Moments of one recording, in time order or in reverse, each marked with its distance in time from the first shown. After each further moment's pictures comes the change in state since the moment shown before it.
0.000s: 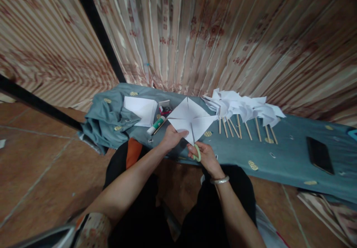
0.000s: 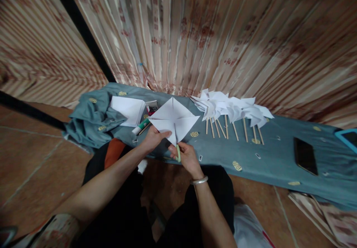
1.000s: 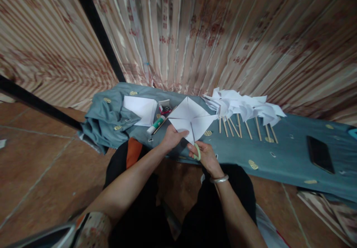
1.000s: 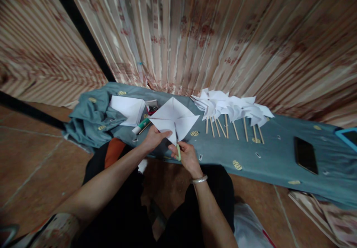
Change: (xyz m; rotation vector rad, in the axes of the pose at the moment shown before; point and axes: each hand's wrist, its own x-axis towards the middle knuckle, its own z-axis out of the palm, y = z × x) left_hand 0.000 -0.003 0.001 -0.007 -0.005 0.006; right_hand 0.001 0.001 0.001 -0.050 0.032 -0.024
